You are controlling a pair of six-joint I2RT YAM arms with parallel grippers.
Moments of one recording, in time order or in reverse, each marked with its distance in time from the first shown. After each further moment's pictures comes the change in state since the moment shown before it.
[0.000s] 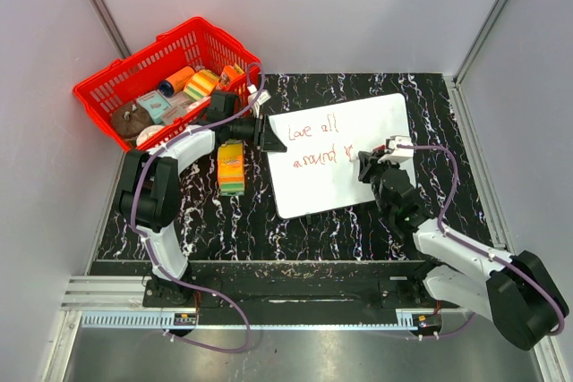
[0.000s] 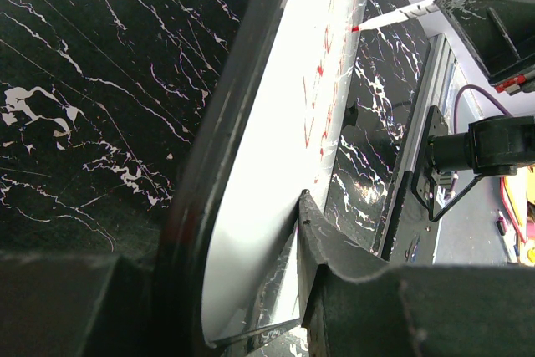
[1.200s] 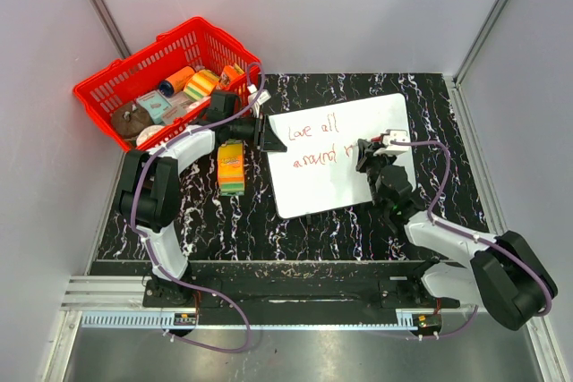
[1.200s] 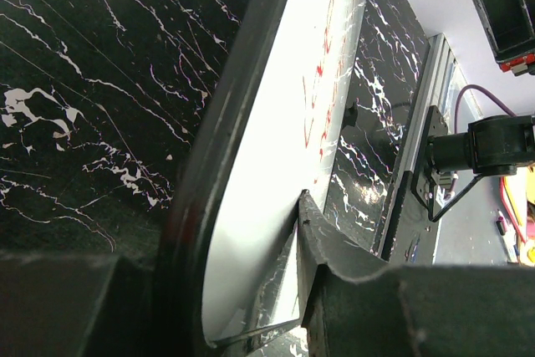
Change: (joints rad) left arm 0.000 0.000 0.000 0.003 0.002 -0.001; right arm 0.000 0.132 0.022 0.256 0.031 -0.150
